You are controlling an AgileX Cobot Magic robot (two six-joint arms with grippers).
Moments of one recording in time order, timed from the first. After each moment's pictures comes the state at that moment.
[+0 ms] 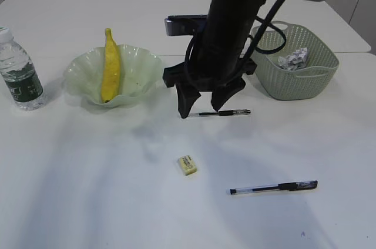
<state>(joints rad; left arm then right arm) -0.01 0.96 -0.89 -0.02 0.04 0.16 0.49 2.09 -1.82 0.16 1.23 0.06</state>
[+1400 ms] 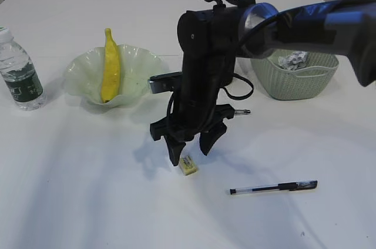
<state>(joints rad) -0.01 0.96 -0.89 -0.02 0.13 0.16 0.56 2.28 -1.82 0.15 1.20 0.06</state>
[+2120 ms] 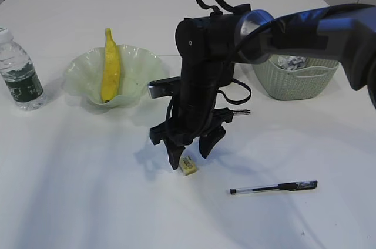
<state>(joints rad) -0.01 0.96 -0.89 -0.02 0.14 0.16 0.56 2.31 -1.82 0.15 1.19 0.06</state>
